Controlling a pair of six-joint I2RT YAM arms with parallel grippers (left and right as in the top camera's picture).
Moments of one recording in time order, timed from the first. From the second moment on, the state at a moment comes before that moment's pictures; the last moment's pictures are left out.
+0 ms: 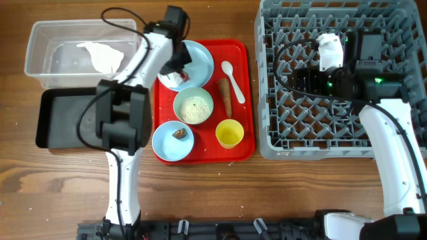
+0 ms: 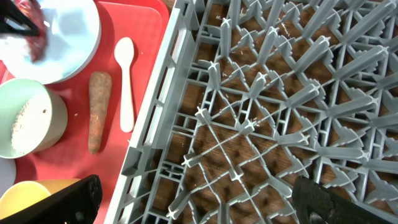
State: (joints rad) left arm -0.24 2.37 1.98 -0.95 -0.09 -0.60; right arm 0.00 1.44 1.28 -0.83 -0.24 -0.16
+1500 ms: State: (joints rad) left arm -0.24 1.99 1.96 -1.31 0.11 -0.22; right arm 0.00 1.44 1.28 -0.82 -0.24 -0.16
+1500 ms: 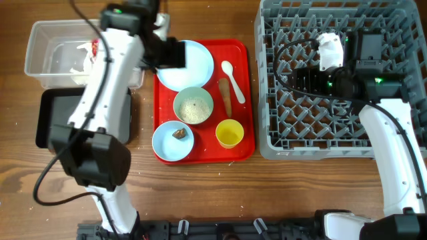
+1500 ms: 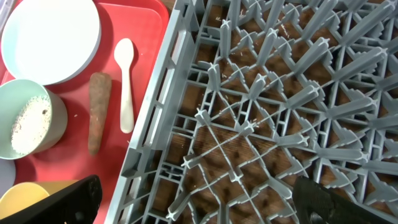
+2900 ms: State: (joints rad) left arm -0.56 2.01 1.41 -0.75 -0.01 -0.43; right arm 0.00 1.44 1.28 -0.83 -0.25 -0.14
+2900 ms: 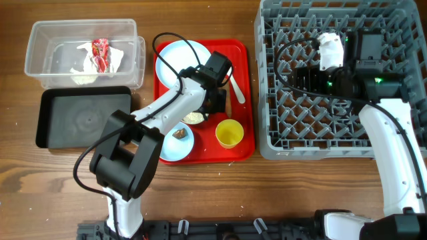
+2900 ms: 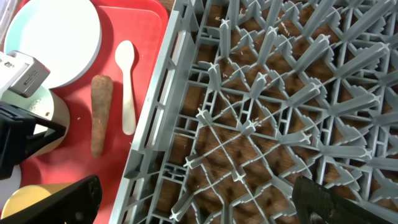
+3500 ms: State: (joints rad) left arm -0.29 1.60 1.43 -0.99 0.17 -0.42; right arm 0.00 1.44 1.28 -0.81 -0.25 -0.14
